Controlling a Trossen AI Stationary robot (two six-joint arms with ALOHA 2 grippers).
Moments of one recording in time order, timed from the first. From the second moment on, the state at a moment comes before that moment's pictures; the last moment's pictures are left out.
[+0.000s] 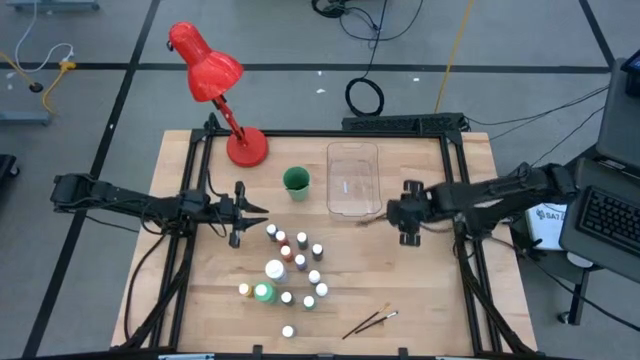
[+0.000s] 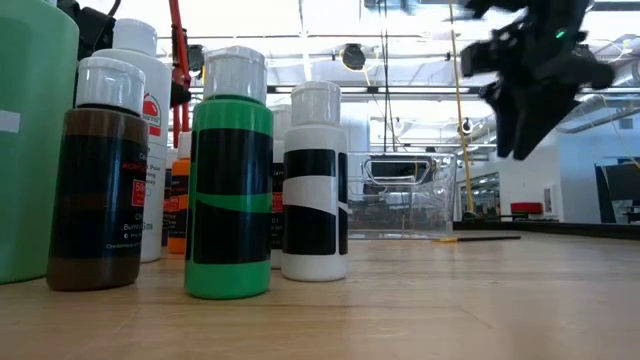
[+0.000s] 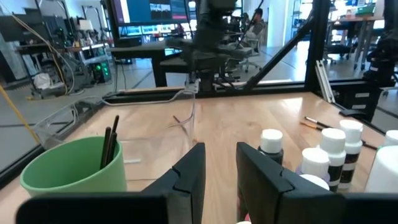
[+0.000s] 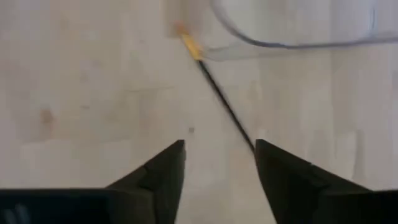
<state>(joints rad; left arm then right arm) -0.03 0.74 0.03 0.70 0.00 0.07 0.09 1.24 0.89 -0.99 0.24 0.18</state>
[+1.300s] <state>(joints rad) -0.03 0.74 0.03 0.65 0.00 0.07 -0.35 1.69 0.81 -0.84 0.06 -0.42</state>
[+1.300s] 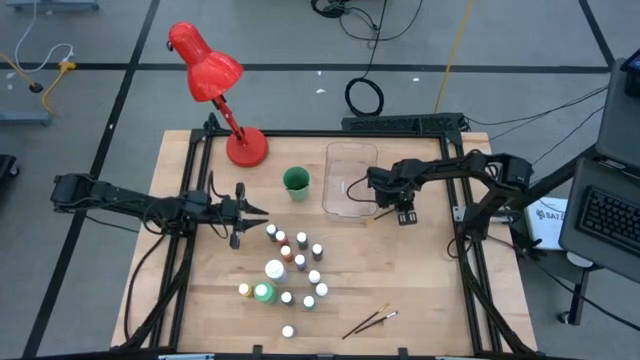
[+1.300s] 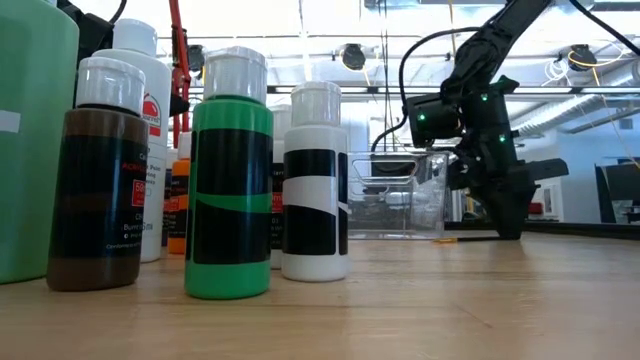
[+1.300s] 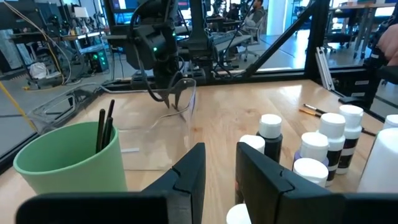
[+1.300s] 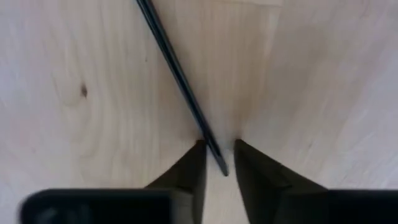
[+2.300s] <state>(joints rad) -0.03 0.74 0.03 0.68 0.00 0.07 -0.08 1.40 0.81 -1.14 0.22 -0.18</state>
